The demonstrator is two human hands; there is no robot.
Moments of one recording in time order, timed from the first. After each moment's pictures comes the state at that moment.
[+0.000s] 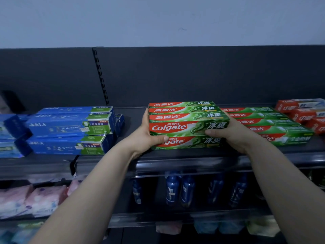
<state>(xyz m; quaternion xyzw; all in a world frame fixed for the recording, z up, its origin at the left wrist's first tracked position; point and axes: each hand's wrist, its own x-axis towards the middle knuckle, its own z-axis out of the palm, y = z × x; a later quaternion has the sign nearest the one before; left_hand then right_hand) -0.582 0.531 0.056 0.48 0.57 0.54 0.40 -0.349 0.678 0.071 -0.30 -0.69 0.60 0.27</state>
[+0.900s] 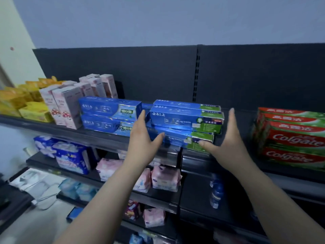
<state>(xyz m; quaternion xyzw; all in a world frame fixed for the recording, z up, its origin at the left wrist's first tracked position) -0.742 0.335 0.050 0.34 0.82 0.45 -0.07 -0.577 0.488 0.058 -0.27 -0.81 0.41 0.32</state>
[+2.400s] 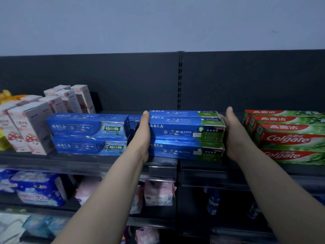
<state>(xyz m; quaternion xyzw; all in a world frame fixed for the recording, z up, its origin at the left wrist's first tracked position) -0.778 0.389 0.081 0.16 0.62 0.68 0.36 -0.609 0.525 0.083 -0.33 -0.50 0.73 0.33</state>
